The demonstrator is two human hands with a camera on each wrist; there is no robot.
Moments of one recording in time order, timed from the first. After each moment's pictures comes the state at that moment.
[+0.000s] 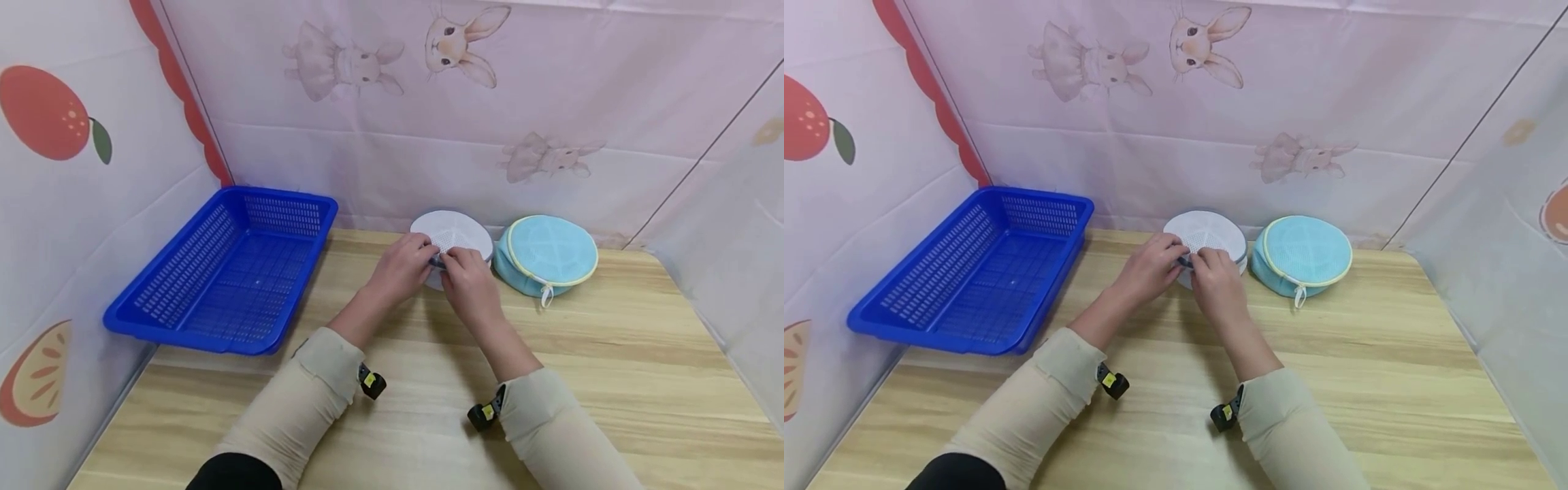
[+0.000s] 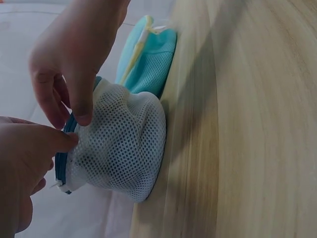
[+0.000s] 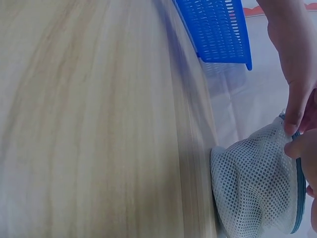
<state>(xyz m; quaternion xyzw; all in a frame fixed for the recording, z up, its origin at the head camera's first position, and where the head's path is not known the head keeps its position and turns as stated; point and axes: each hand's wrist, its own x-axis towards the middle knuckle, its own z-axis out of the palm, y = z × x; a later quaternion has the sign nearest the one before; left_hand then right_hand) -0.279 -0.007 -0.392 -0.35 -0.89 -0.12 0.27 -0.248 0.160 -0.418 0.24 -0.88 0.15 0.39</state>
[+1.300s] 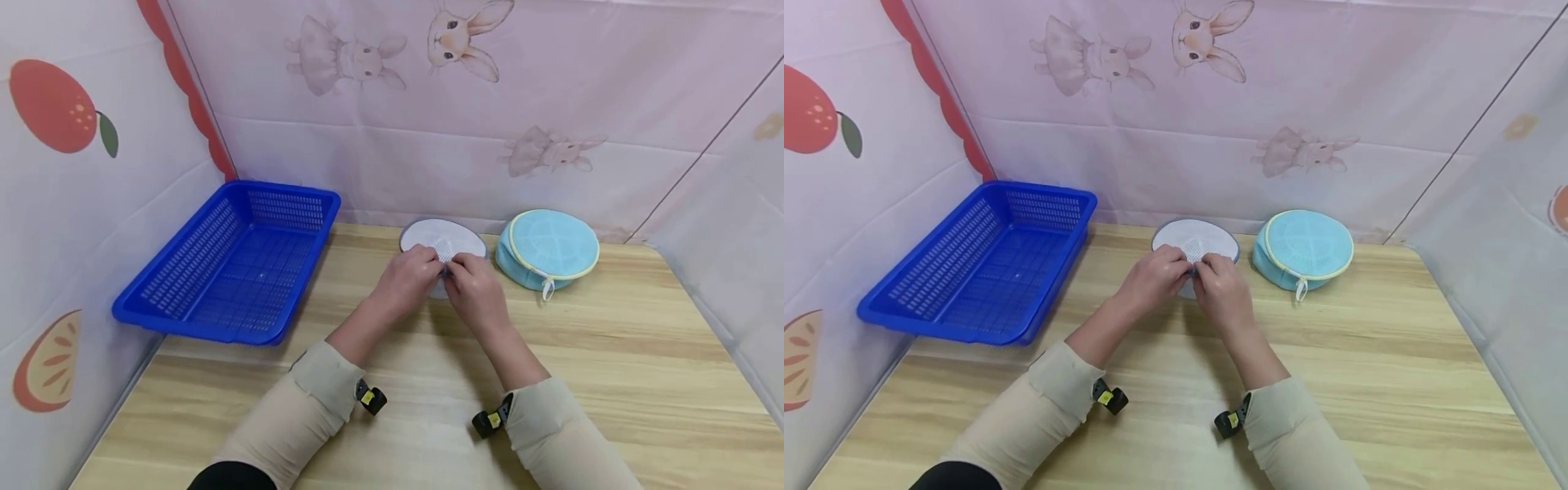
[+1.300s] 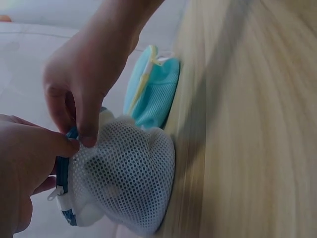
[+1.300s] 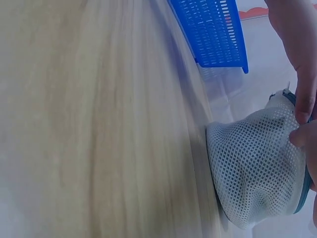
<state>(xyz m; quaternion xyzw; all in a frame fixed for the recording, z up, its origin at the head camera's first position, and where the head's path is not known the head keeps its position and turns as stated) -0.241 -0.004 -0.394 -0.38 -0.85 -0.09 0.36 -0.225 0.162 -0.424 0.26 -0.86 0.17 0.41</state>
